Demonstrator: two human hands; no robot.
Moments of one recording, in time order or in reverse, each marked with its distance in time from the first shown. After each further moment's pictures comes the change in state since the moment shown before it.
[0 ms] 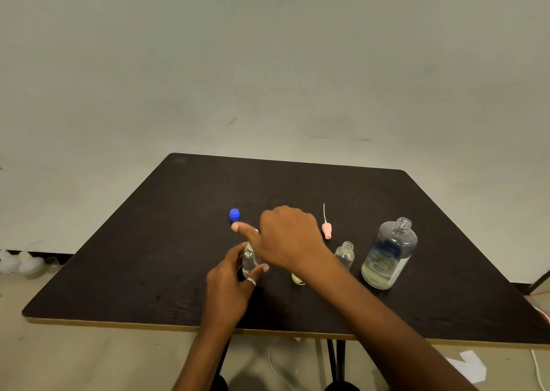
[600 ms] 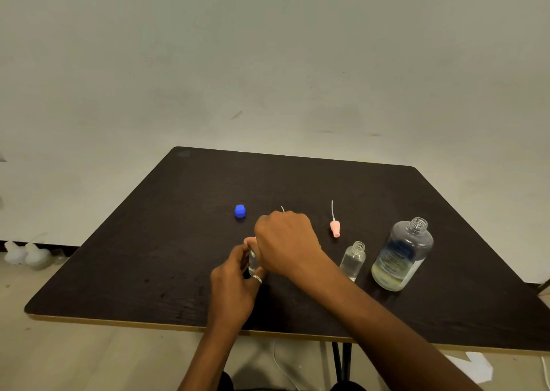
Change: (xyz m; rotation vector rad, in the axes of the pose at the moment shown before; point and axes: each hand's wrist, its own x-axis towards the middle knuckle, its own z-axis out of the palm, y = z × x) left_hand 0.004 -0.006 0.003 0.042 0.036 -0.011; right_hand 0.008 -0.009 0.015 -0.209 -0.106 -0.173
